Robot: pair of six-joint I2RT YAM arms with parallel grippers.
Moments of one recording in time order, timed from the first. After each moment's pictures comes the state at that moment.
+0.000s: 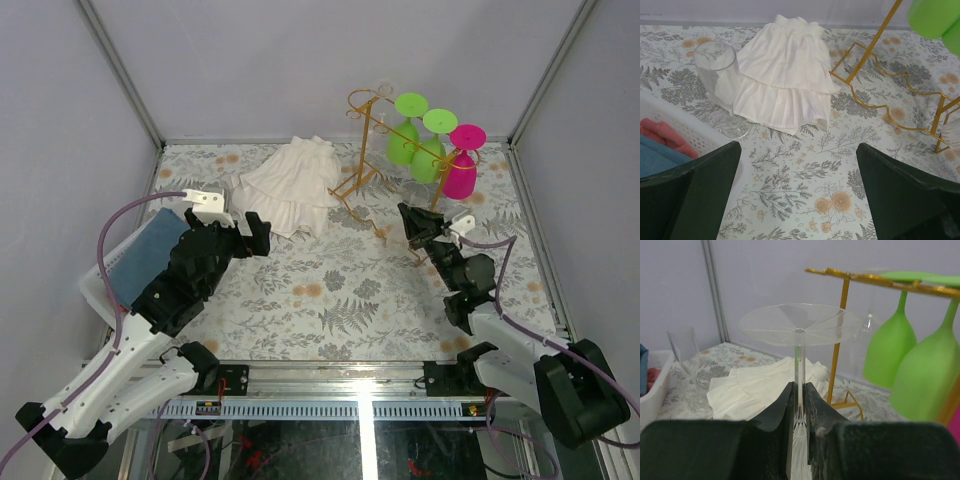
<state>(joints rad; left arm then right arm) -0.63 0.72 0.80 -0.31 -0.39 -0.27 0.42 1.05 0.28 1.16 -0.12 0.04</state>
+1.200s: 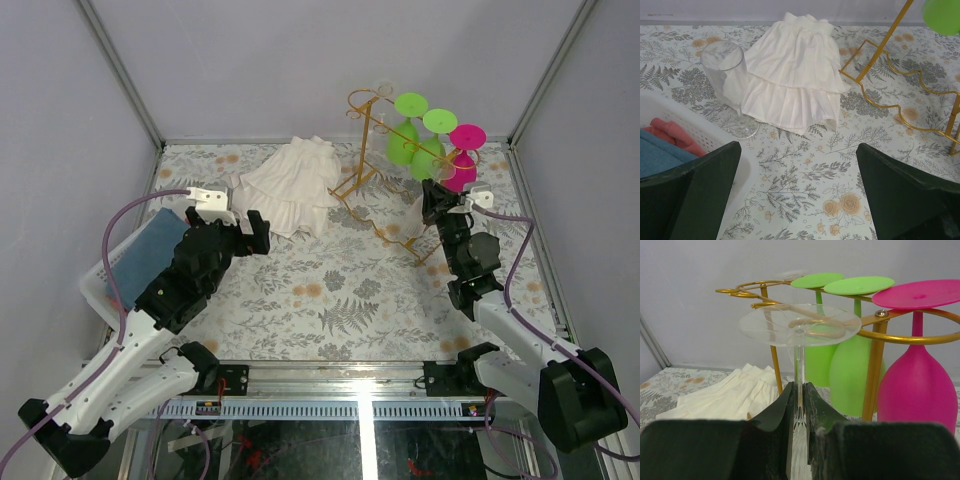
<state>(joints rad) -0.62 0.74 0.80 -0.30 -0.41 -0.24 0.35 1.01 0.44 0.90 0.11 0.08</state>
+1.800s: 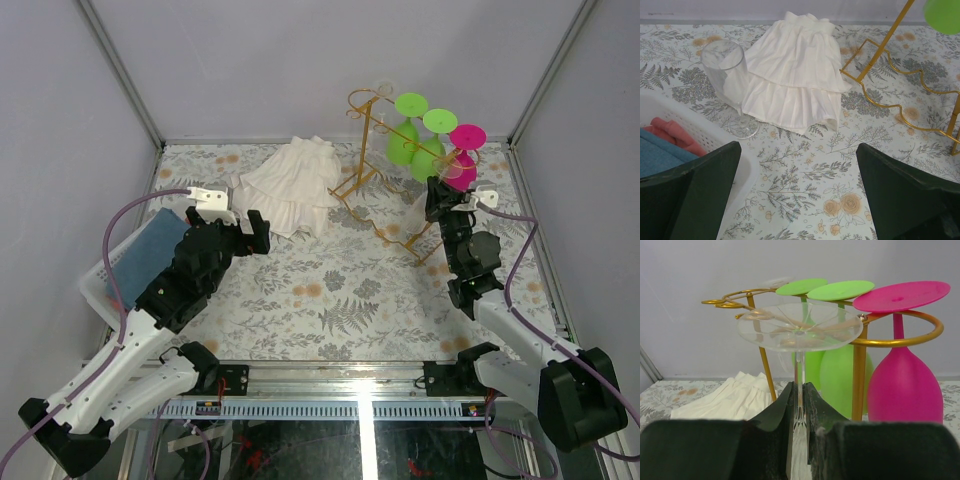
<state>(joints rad) -0.61 0.75 0.80 -0.30 -0.41 -0.24 0.35 1.01 0.44 0.91 0.18 0.11</state>
